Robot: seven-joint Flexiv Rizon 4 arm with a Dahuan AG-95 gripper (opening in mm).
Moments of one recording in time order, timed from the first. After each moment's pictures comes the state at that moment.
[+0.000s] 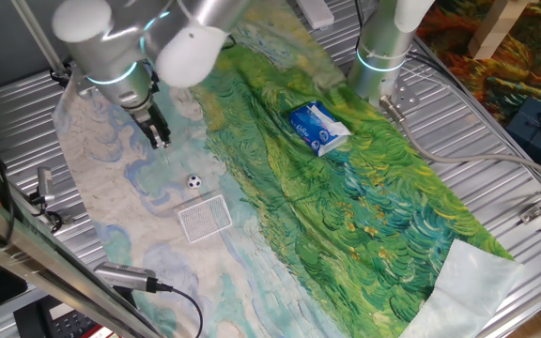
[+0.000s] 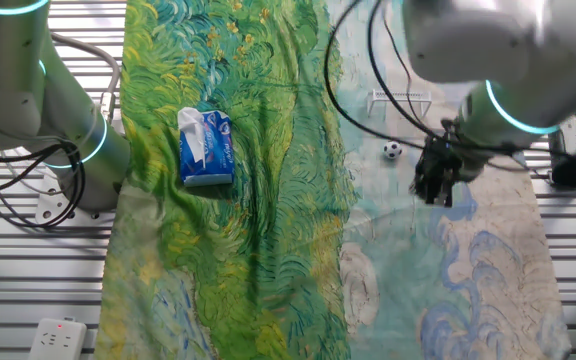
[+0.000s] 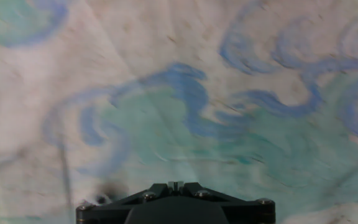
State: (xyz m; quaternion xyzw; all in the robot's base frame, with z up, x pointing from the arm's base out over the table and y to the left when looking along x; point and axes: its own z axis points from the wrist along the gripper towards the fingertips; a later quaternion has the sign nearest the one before) arm 0.579 -0.065 0.060 -0.03 -1.00 0.00 0.09
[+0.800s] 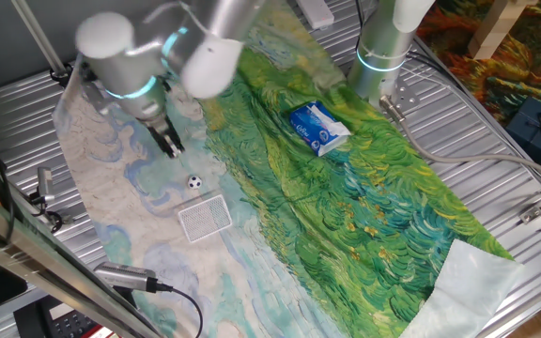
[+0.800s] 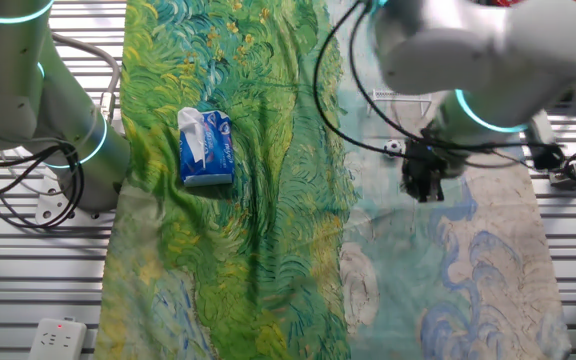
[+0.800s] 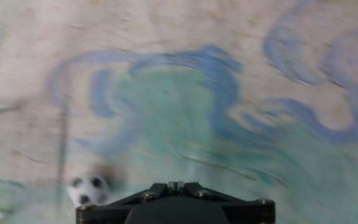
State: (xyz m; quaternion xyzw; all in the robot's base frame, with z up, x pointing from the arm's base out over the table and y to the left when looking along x) arm 0.579 -0.024 0.025 0.06 -1.00 -0.01 0.02
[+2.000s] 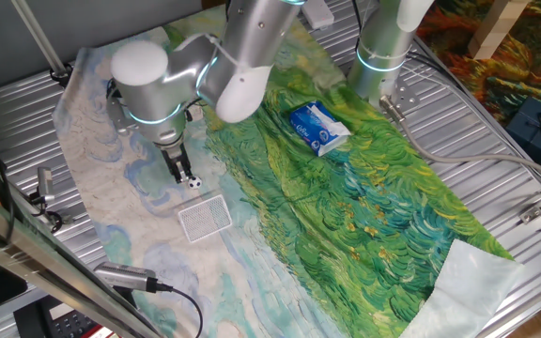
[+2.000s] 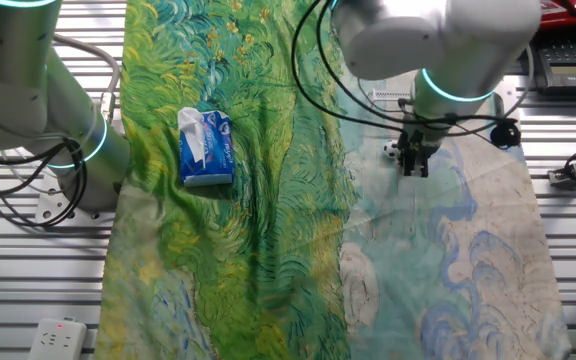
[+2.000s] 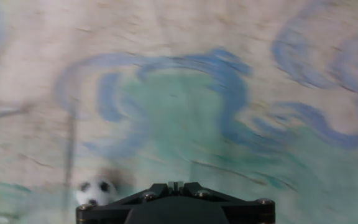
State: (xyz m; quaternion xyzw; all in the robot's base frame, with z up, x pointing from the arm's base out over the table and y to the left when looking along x) arm 0.580 0.015 0.007 -0.03 -1.00 -0.01 0.01
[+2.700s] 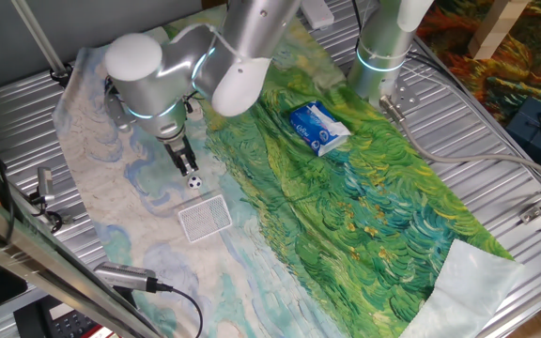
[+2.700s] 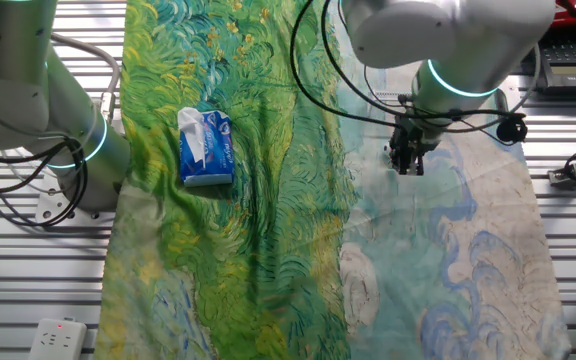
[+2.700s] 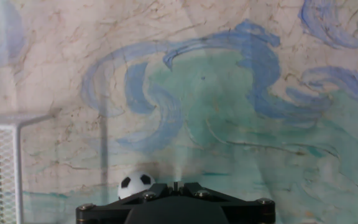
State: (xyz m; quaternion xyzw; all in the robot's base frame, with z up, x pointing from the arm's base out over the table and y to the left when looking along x) arm 0.562 0.011 0.020 -0.01 -1.00 0.00 0.04
